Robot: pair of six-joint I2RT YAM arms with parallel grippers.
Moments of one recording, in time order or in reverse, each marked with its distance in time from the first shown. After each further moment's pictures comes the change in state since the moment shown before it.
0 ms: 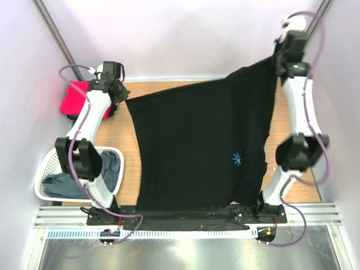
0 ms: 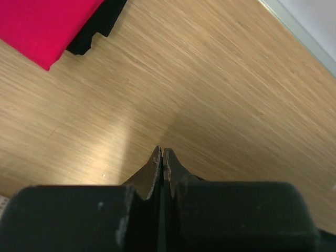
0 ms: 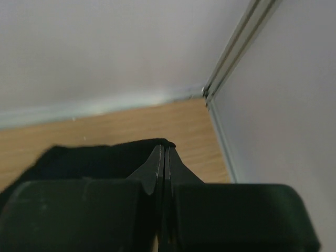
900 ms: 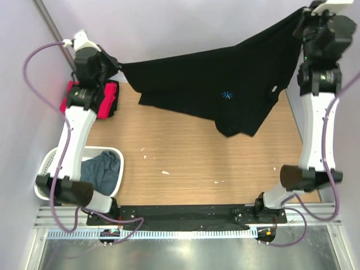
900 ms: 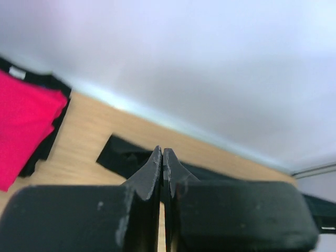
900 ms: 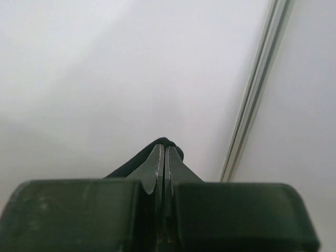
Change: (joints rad) left arm -0.029 -0.204 0.023 0.394 0.032 0.162; right arm -0.001 -0.130 0.101 0.209 -0.157 0.005
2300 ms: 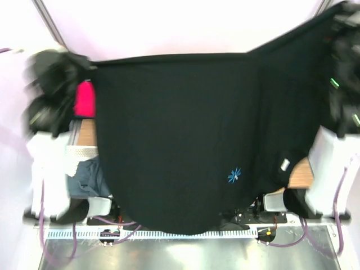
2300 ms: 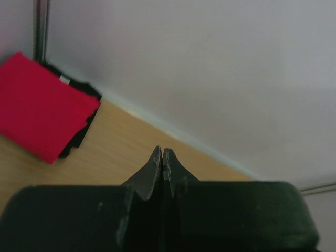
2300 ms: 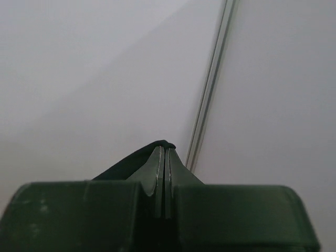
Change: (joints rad) left arm -0.007 -0.235 0.327 -0.374 -0.127 -0.030; right arm 0.031 -0.274 0.163 -0.205 0.071 -0.148
